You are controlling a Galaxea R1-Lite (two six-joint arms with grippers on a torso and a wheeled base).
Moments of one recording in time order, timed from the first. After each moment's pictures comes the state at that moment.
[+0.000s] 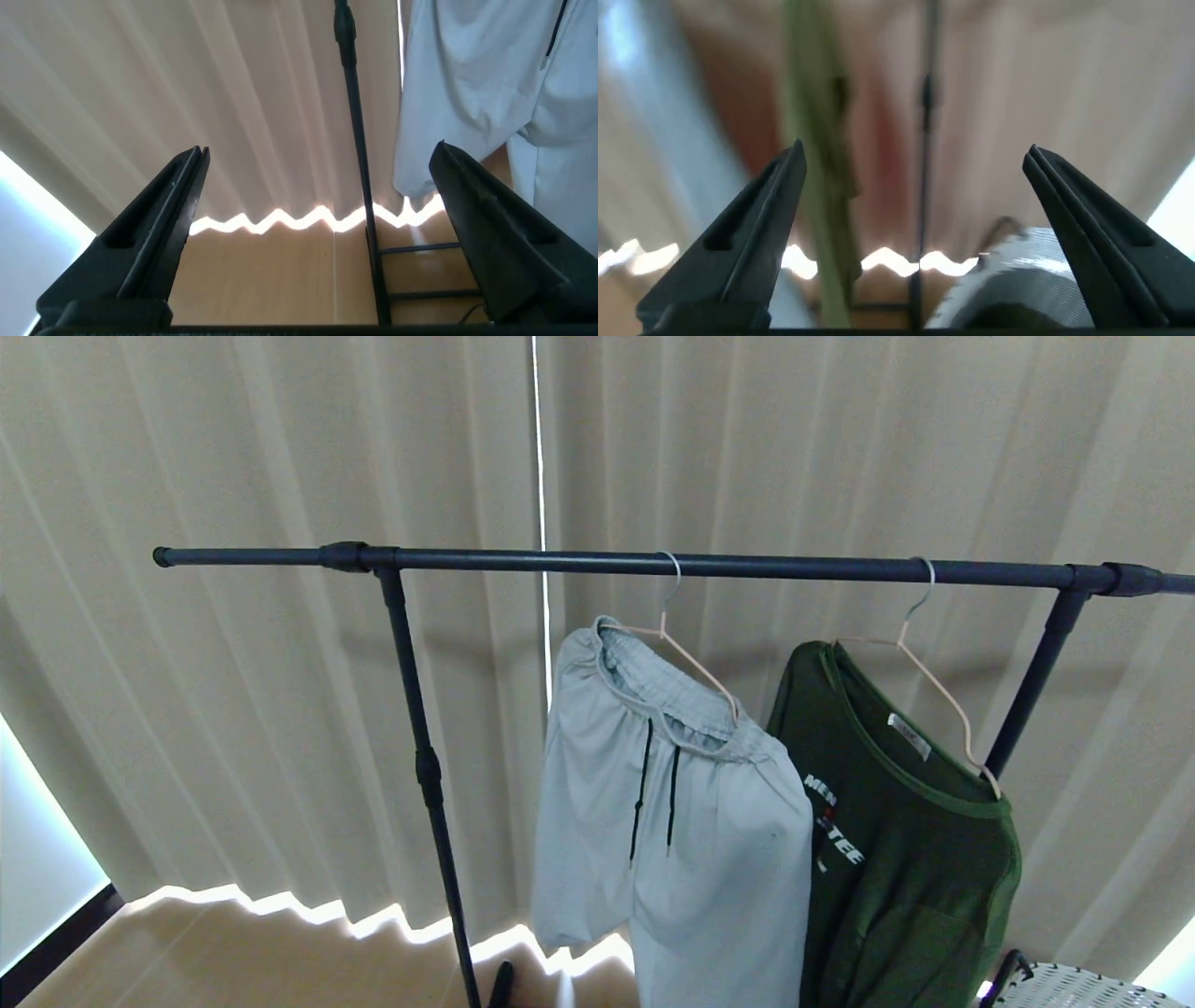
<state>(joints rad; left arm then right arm) -0.01 0.00 -0.05 0.17 -0.02 0.28 0.08 0.09 0.00 -0.01 -0.16 0.03</state>
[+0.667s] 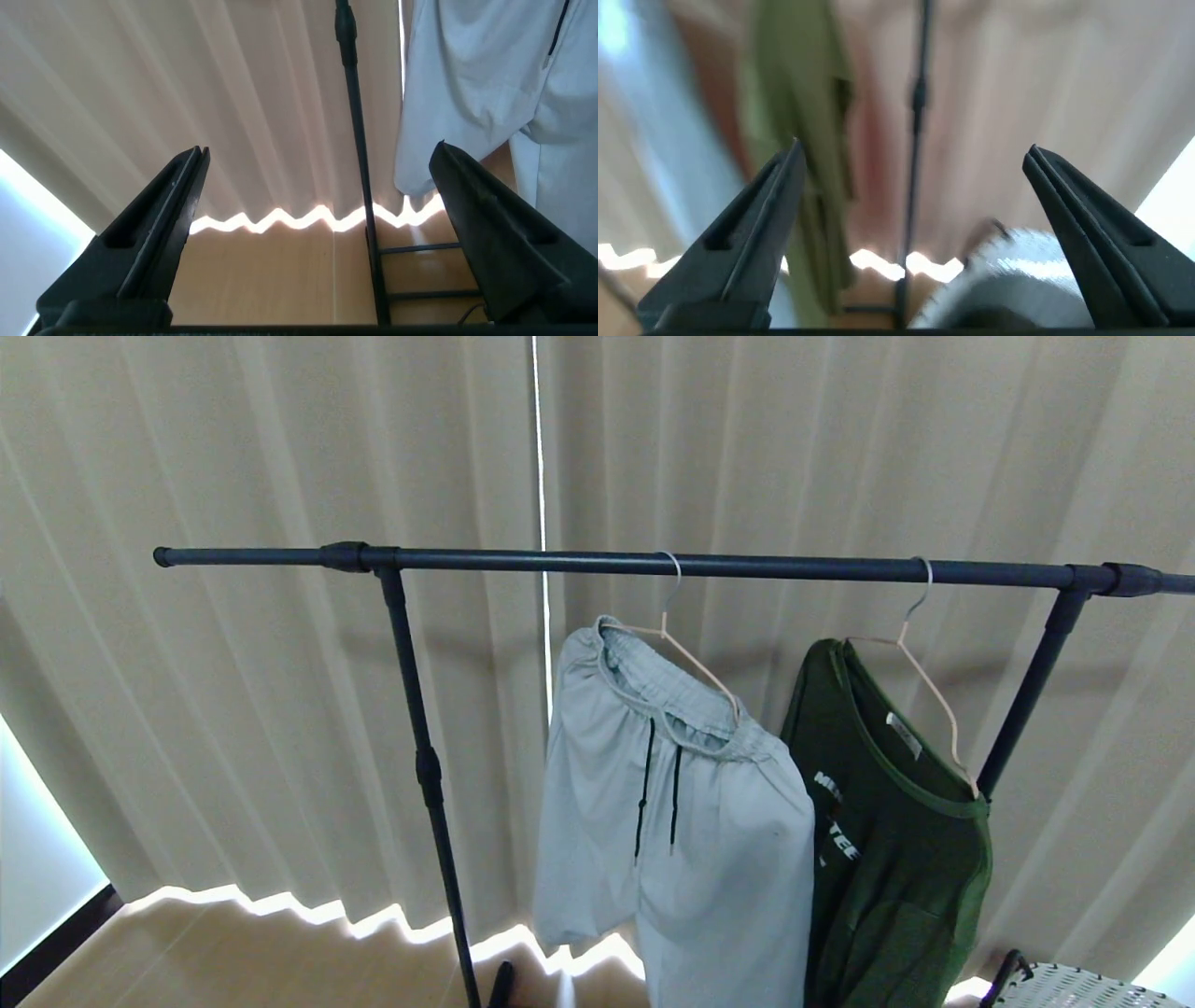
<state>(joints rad) -0.01 0.00 -0.04 0.17 -0.02 0.28 -0.01 0.02 0.00 0.00 -0.09 0.02</state>
